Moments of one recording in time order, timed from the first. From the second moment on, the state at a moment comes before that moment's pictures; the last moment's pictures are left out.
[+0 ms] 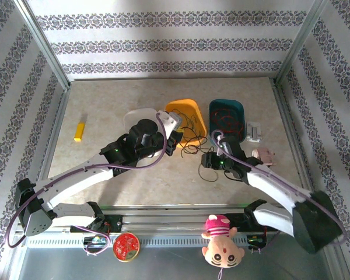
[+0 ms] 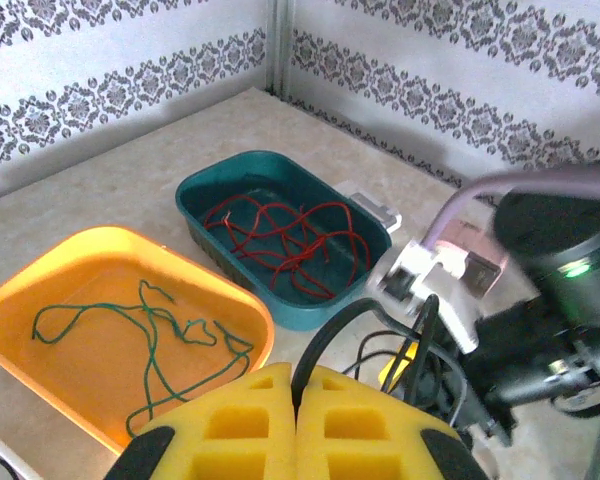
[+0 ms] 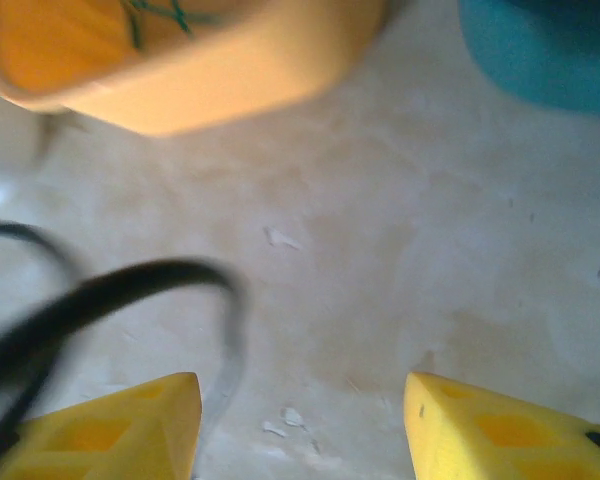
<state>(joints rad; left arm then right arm) -0.88 1.23 1.06 -0.17 -0.05 -0.10 0.46 1.05 0.49 -0.27 -0.15 0.51</state>
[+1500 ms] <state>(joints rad) -0.64 1.24 0.97 -0.19 -0.37 -0.26 0.48 1.09 0.54 -0.29 -0.13 0.49</state>
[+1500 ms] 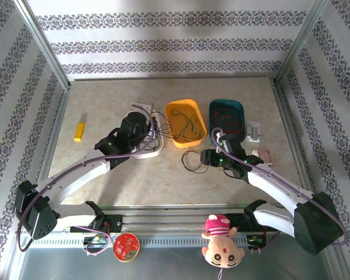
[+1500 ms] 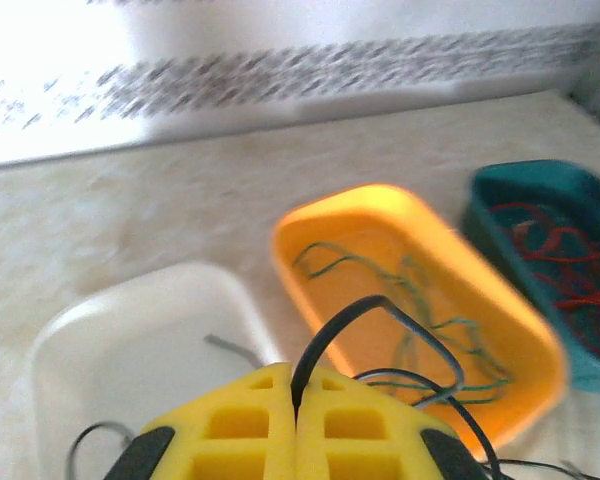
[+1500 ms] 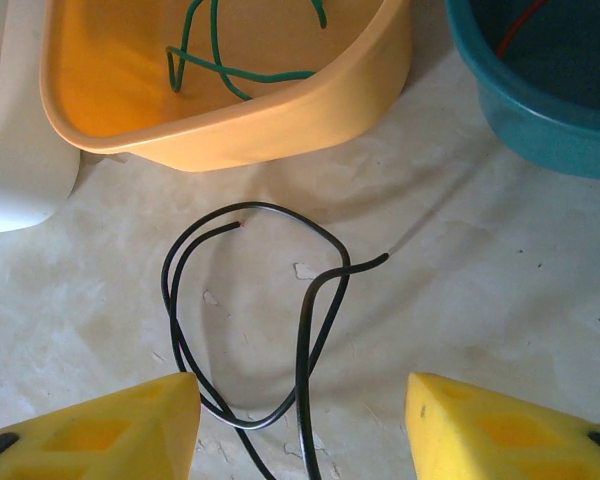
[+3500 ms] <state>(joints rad) -0.63 1.06 0.72 -0.28 -0.79 -0.60 0.65 1.75 1.43 -0.39 -0.26 0.41</state>
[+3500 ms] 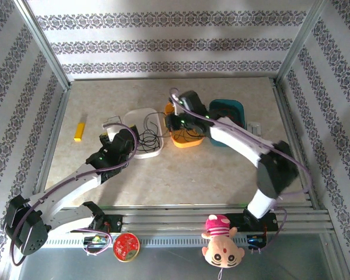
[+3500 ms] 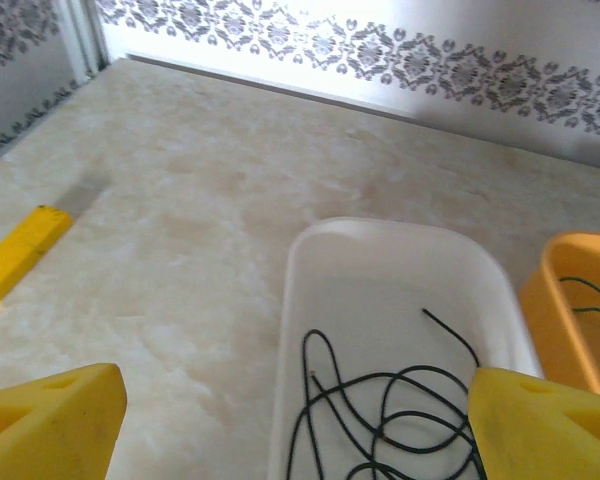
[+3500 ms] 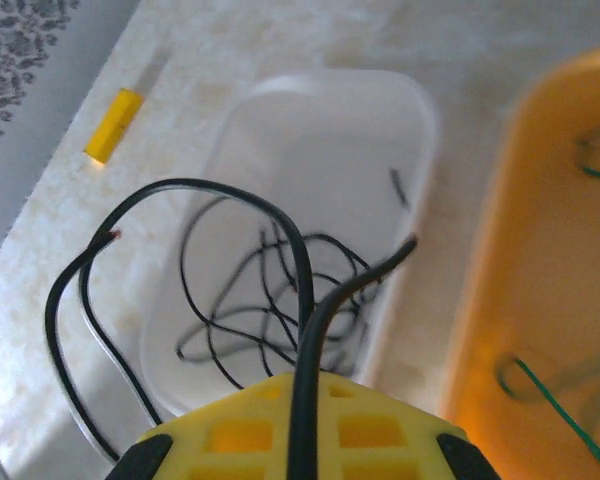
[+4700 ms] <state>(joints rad) -0.41 1.02 0.34 -0.12 -1.13 -0.29 0.23 1.09 0.29 0.39 0.63 0.07</state>
